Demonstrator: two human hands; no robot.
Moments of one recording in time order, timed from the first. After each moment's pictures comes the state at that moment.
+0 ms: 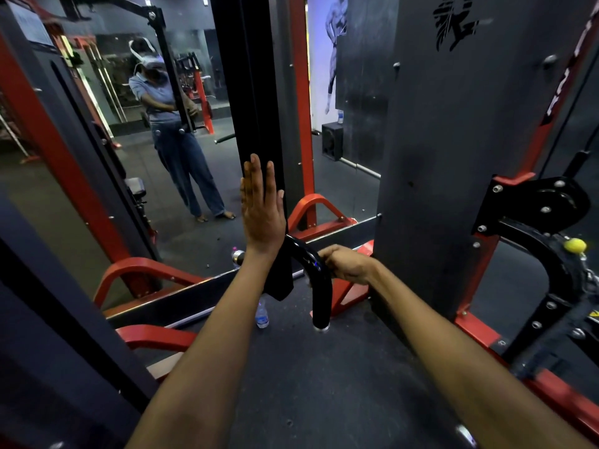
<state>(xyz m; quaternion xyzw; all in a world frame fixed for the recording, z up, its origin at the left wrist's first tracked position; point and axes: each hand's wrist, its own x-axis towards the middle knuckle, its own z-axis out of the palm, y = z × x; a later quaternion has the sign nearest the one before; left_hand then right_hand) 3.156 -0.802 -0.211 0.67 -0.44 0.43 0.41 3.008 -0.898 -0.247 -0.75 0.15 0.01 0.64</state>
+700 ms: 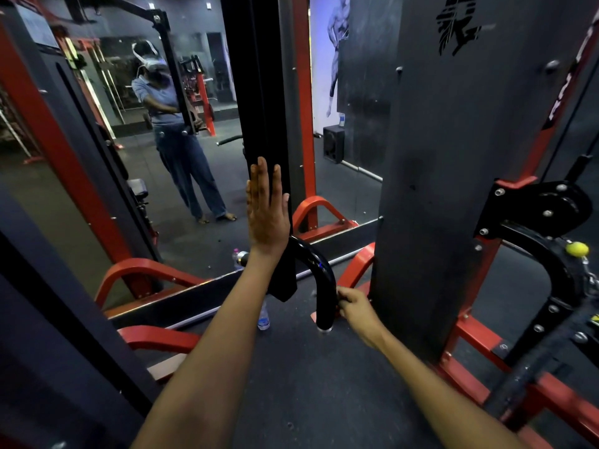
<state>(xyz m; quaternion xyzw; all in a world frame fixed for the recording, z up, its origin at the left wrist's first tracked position) 3.157 -0.800 -0.212 0.67 -0.45 0.42 0.42 2.983 -0.875 -0.353 -0.75 0.25 -0.18 0.59</state>
